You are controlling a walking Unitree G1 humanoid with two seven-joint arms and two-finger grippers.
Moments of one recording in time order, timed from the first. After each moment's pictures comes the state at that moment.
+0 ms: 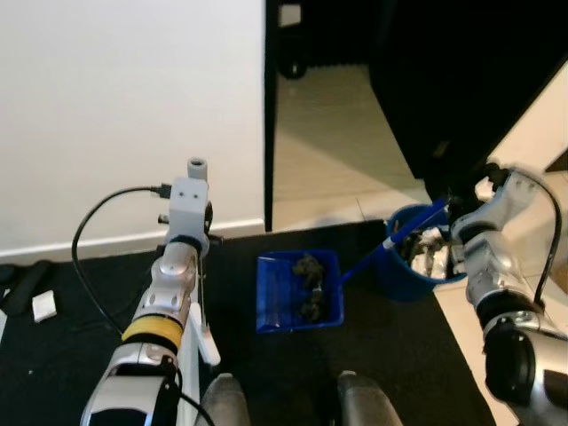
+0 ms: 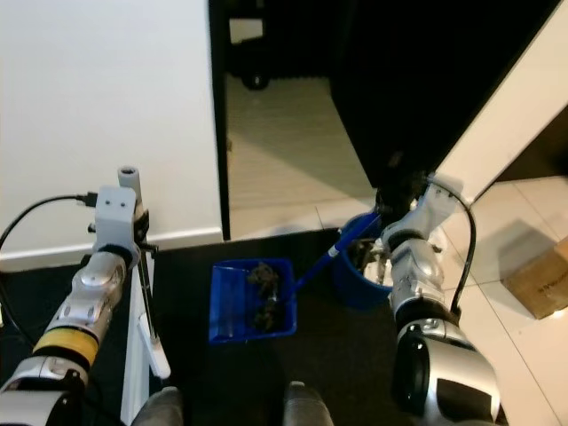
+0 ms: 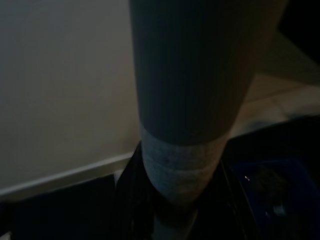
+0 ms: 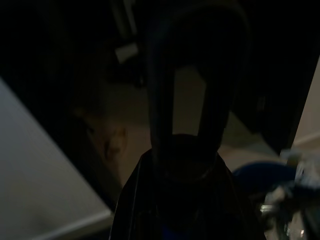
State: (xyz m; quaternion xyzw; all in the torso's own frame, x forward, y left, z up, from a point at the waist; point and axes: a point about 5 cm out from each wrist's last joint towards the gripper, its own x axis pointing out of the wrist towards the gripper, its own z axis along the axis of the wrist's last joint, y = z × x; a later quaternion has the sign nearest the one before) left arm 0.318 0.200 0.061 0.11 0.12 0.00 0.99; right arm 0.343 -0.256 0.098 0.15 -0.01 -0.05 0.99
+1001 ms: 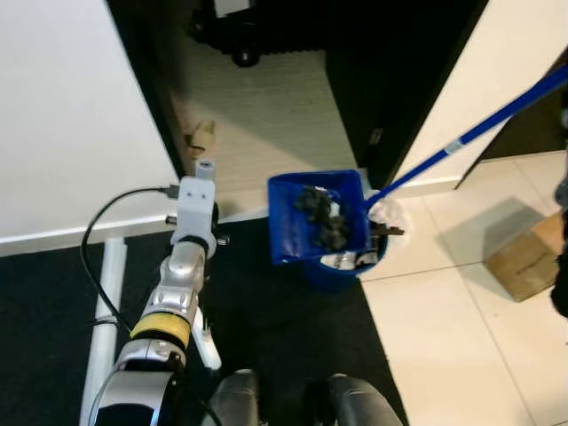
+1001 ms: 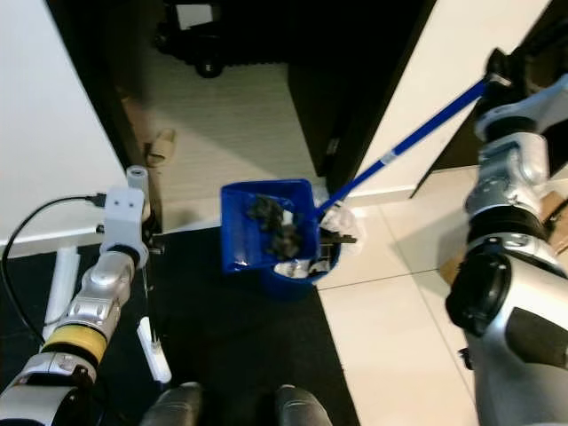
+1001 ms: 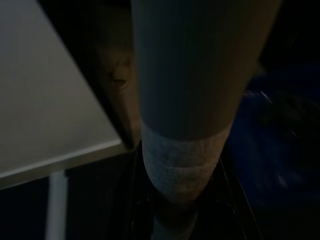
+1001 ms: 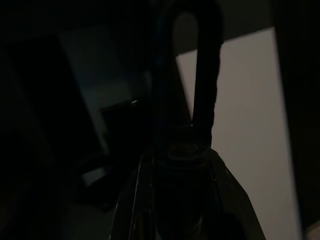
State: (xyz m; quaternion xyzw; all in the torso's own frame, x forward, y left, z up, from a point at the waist) left arm 0.325 0.201 0.065 0.10 0.12 0.02 0.99; right arm 0.369 -0.324 0.256 0.16 -0.23 -0.09 0.95
